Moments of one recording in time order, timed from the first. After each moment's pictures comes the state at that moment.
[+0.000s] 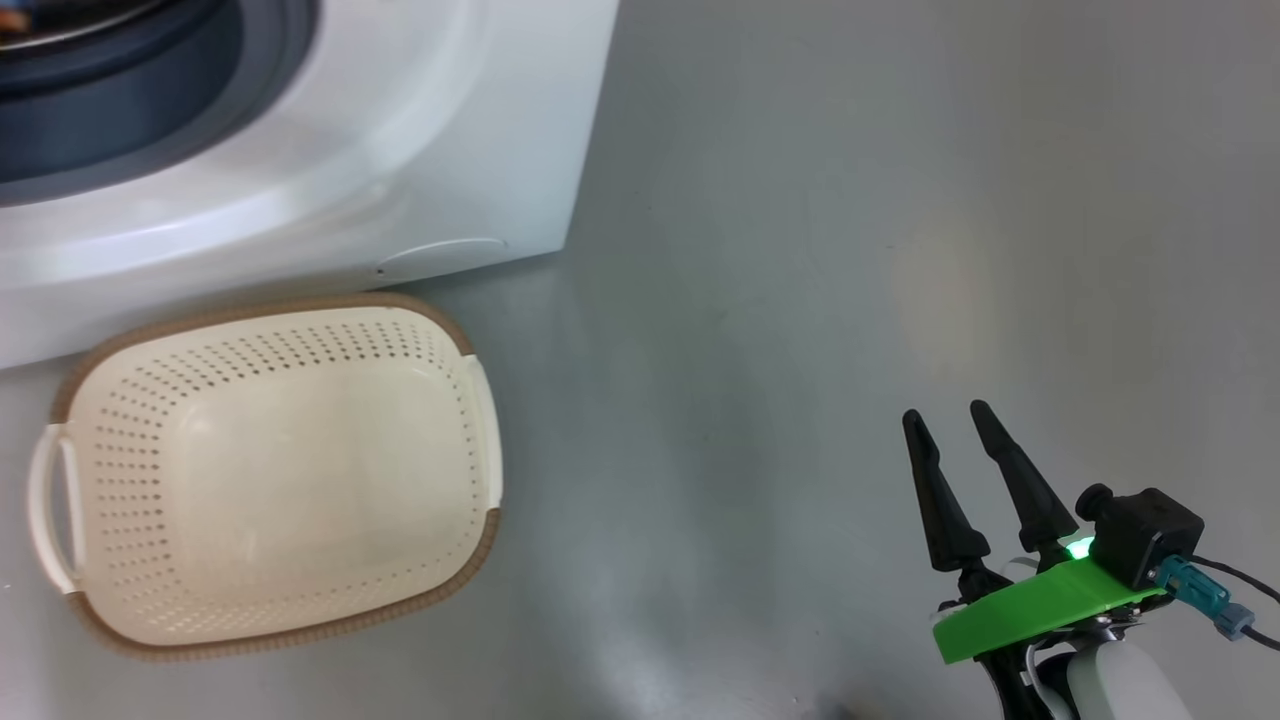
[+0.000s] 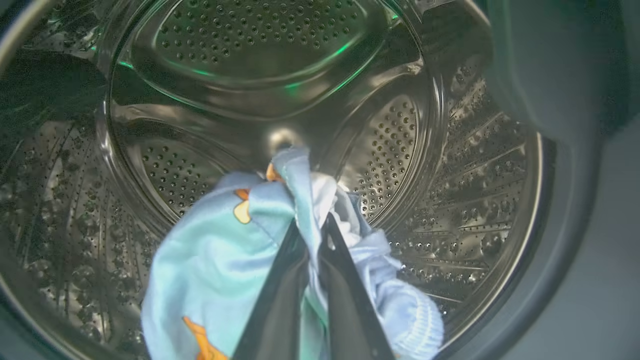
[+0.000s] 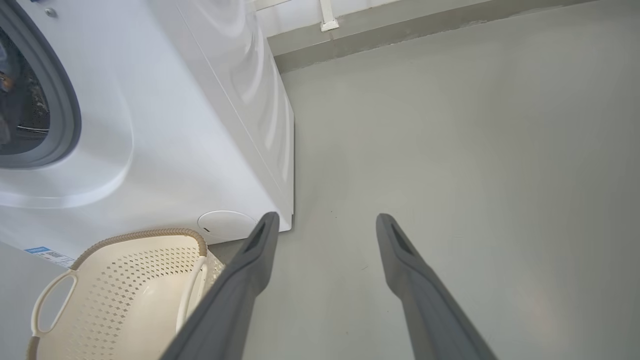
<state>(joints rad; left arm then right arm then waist) -1.05 0.42 -0.13 0.61 -0.46 -0.13 -0.26 -0.17 -0.08 0.09 0.17 0.38 0.13 -0.25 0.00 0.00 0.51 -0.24</state>
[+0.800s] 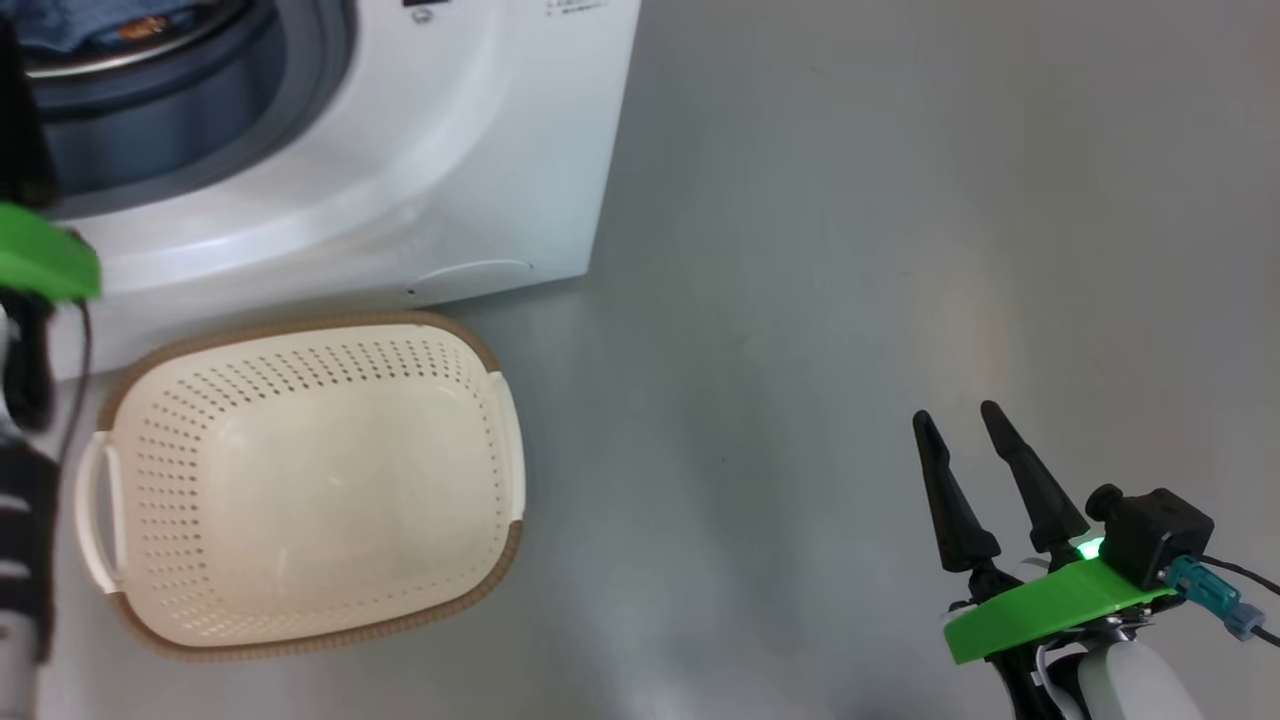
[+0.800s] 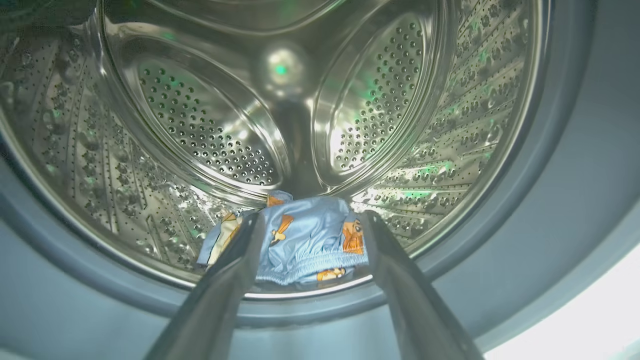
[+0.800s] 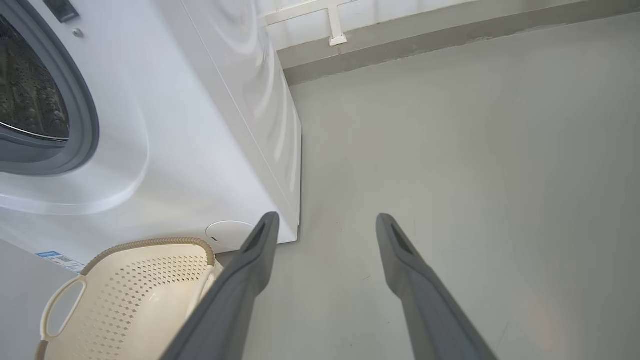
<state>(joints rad) -0.90 0.34 -0.09 0.66 -0.40 -0.13 -0.26 -0.17 -0.10 0.09 0.18 0.38 0.13 -0.25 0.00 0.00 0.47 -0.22</state>
